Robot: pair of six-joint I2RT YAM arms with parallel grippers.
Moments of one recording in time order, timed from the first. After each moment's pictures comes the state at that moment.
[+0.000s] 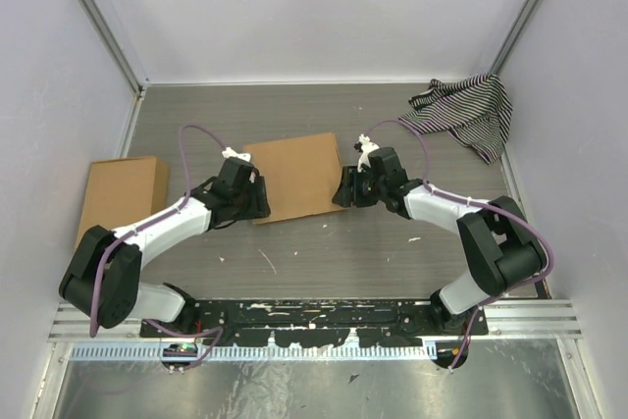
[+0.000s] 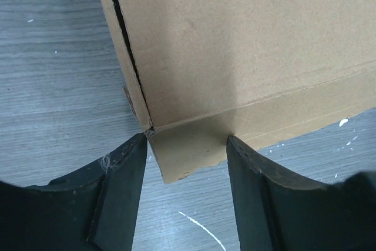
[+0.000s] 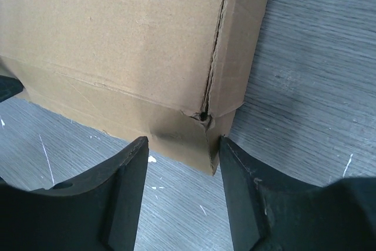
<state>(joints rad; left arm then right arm) -0.54 1.37 0.72 -0.25 -0.07 -0.55 0.47 1.53 0.75 0.05 -0.29 0.40</state>
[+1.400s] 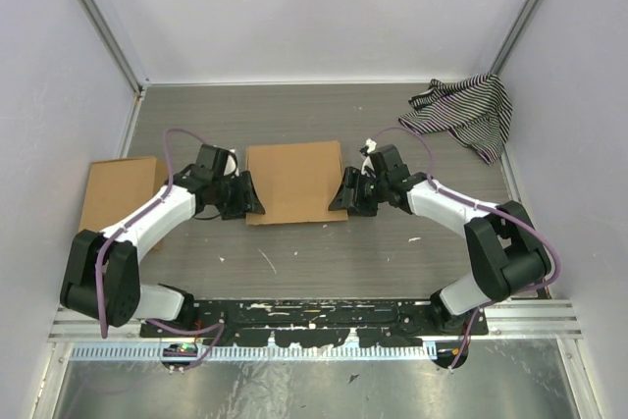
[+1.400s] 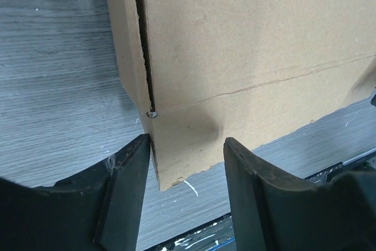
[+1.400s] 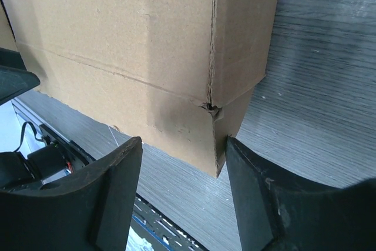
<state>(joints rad) -0.35 1.36 0.81 -0.47 0.28 -0.55 0.46 1.50 0.81 -0.20 -0.42 0.65</state>
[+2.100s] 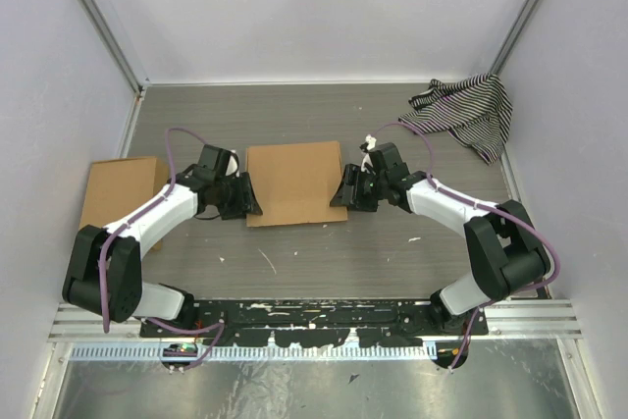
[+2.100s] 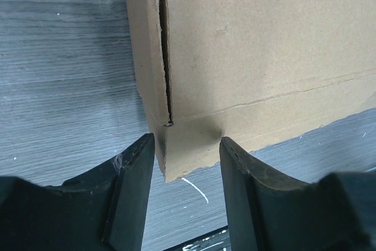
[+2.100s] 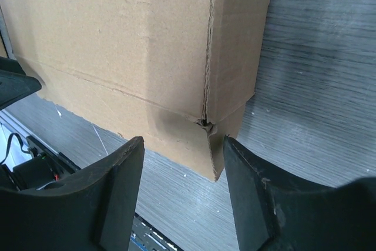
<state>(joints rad) -0.35 1.39 0.81 -0.47 0.23 -0.54 0.46 1.50 0.82 -0.18 -0.37 0.61</state>
